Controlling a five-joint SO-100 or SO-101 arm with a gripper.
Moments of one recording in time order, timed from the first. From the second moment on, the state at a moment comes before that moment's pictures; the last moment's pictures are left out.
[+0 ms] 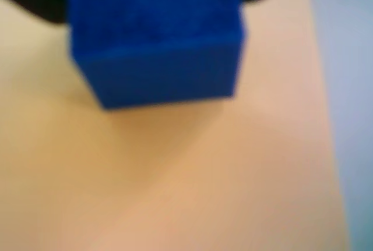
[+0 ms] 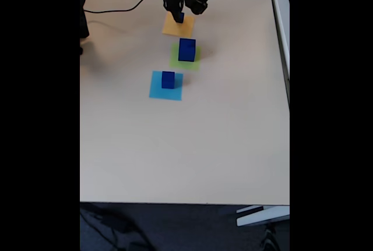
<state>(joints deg) -15.6 63.3 76.3 59.4 114.8</state>
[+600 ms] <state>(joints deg) -14.8 63.4 78.0 59.1 114.2</state>
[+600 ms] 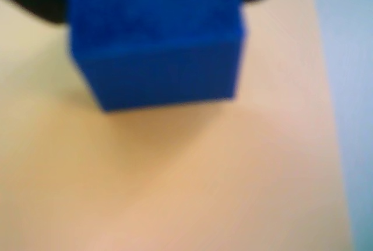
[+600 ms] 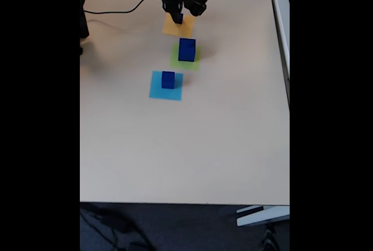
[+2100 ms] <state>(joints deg) -2.1 65.0 61.2 55.5 88.2</state>
